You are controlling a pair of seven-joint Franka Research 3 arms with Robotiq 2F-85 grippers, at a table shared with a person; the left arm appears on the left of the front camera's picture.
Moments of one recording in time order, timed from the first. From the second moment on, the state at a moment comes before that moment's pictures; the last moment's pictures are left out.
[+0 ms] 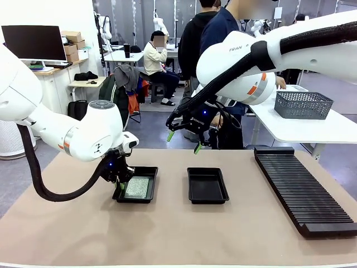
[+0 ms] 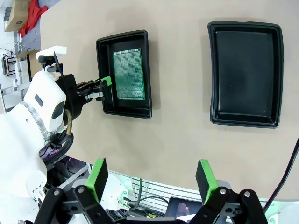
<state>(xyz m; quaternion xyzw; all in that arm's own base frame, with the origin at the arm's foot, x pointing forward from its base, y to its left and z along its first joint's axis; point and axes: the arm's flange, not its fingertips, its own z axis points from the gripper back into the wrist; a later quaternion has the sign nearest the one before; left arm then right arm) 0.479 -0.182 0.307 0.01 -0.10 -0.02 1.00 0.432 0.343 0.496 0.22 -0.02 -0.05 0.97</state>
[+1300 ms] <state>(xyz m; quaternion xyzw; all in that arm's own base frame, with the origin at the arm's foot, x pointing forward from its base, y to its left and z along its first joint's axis) 0.481 -0.181 0.313 -0.01 -0.10 -0.01 1.00 0.432 0.343 0.496 0.22 -0.02 -0.05 0.97</state>
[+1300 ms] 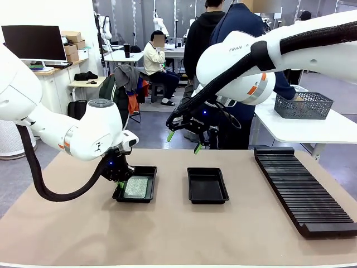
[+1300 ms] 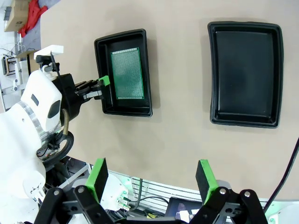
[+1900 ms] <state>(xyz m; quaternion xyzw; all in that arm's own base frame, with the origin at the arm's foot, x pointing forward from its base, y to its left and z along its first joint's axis) 0.483 -0.147 0.340 -0.11 -0.13 0.02 0.99 0.432 0.343 0.496 0.22 -0.02 -0.05 0.97</state>
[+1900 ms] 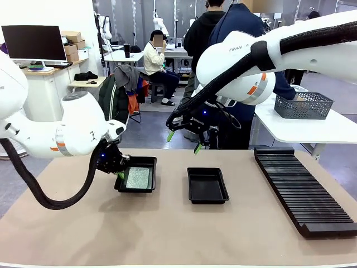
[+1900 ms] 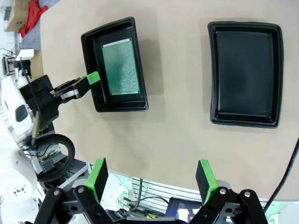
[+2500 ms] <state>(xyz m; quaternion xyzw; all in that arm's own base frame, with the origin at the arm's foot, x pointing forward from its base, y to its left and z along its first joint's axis) 0.479 -0.025 0.365 -0.13 -0.14 0.01 0.98 0.432 0.343 0.497 0.22 -0.02 -0.05 0.97</state>
